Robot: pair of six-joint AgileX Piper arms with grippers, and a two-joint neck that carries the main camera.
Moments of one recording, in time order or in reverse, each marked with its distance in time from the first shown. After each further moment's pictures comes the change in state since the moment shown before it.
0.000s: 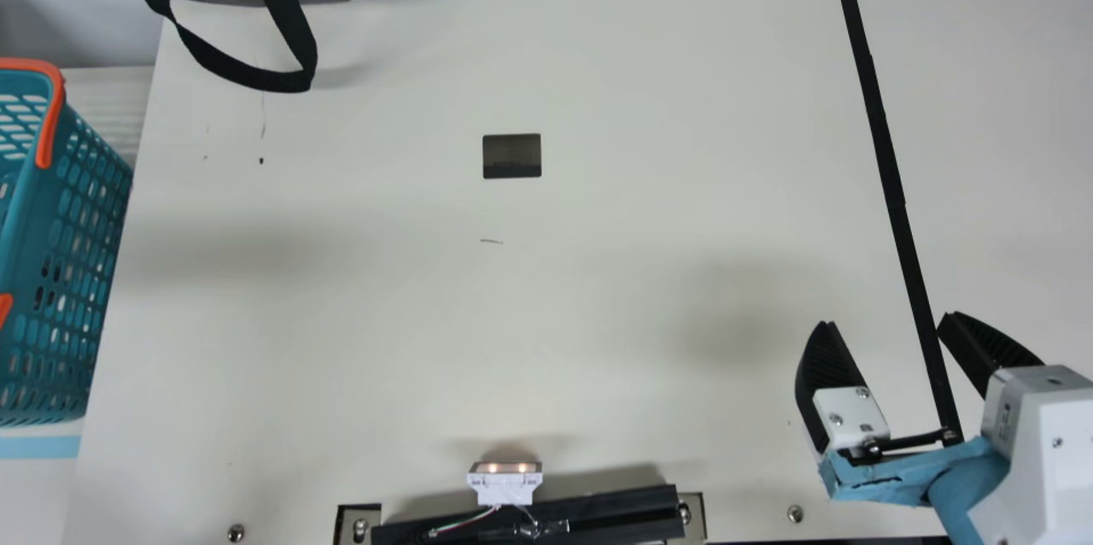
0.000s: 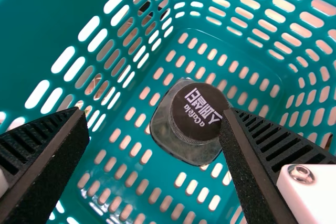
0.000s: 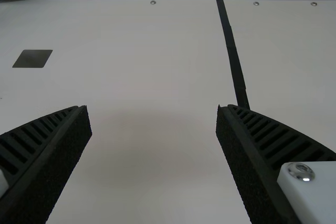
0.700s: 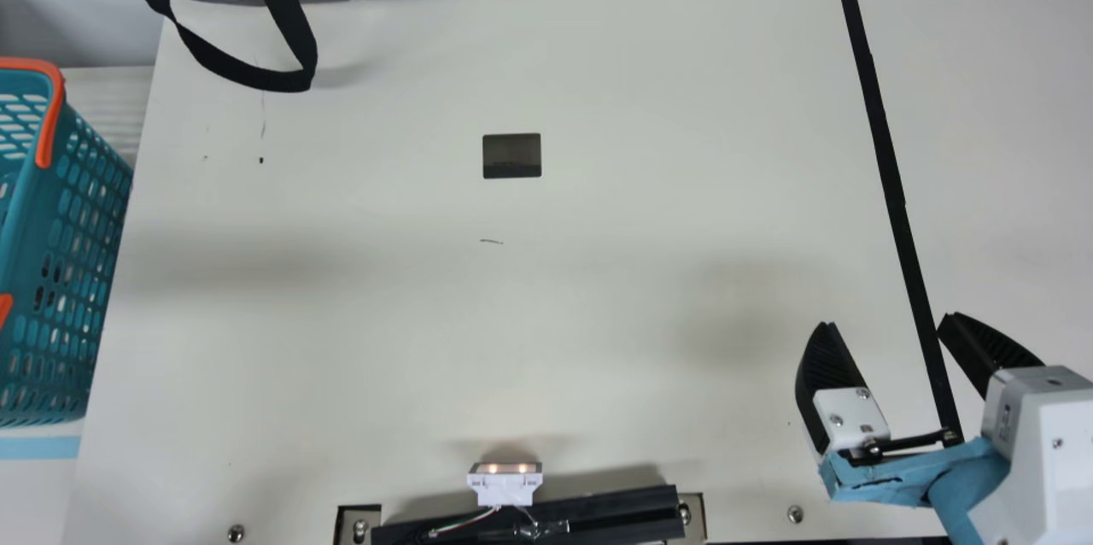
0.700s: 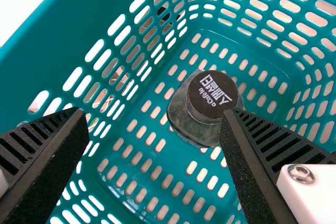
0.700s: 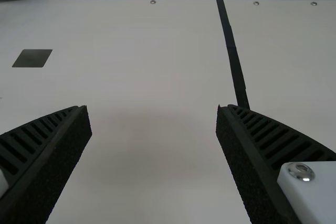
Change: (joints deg) left arm 1.0 -6.1 4.1 5.6 -1.7 -4.8; right arm 0.0 0.0 0.0 -0.1 0.1 0.0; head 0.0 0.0
